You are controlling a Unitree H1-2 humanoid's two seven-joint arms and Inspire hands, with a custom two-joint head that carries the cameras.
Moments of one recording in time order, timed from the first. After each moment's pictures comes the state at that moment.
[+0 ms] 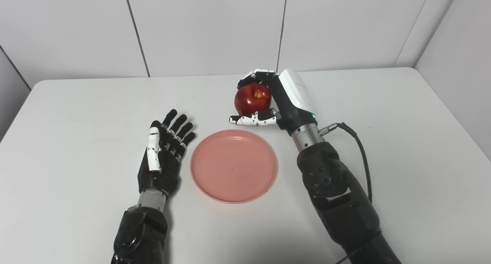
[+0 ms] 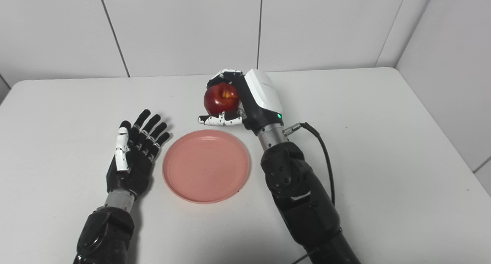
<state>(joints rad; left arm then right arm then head) -0.12 -0.12 0.05 -0.01 -0.36 0.22 -0.09 -0.39 -0.11 0.31 -0.15 -0.60 0.22 -0.01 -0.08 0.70</state>
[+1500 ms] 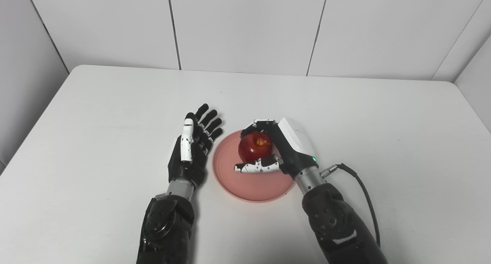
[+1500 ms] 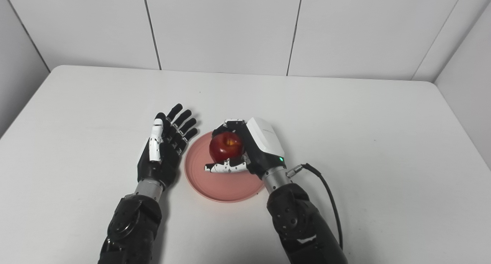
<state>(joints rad) -0.12 -0.16 0.03 -0.02 -0.29 0.20 -0.02 -0.26 -0.08 0.41 -0.08 -0.62 0.17 0.06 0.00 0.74</state>
